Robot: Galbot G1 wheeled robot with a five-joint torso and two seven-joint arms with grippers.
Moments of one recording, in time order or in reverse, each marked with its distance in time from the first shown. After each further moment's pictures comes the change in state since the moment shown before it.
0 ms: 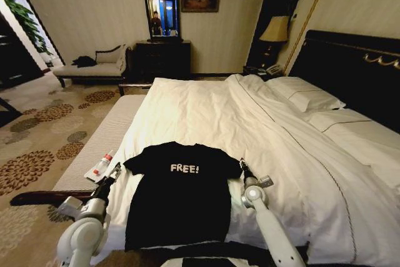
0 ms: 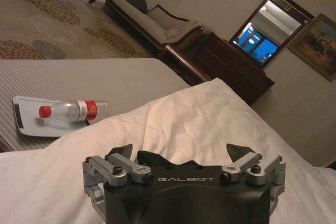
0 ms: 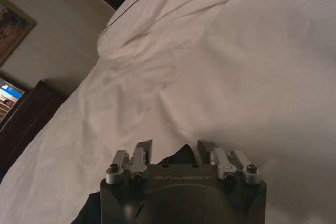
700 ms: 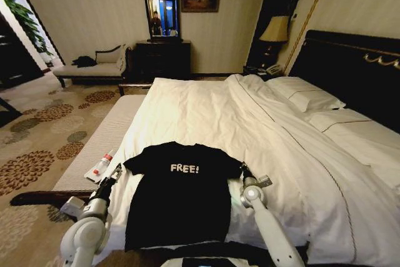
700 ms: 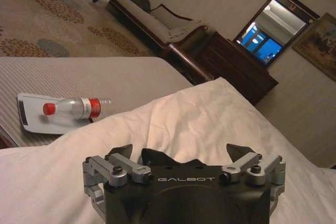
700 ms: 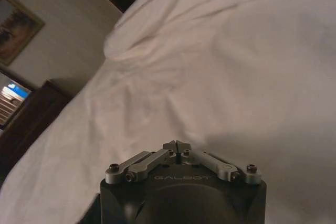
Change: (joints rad) left arm -0.008 -0.010 0.003 0.017 0.009 -0.003 -0.001; right arm 0.004 -0.004 -0.013 0.016 -0.024 0.016 -0.006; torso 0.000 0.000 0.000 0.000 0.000
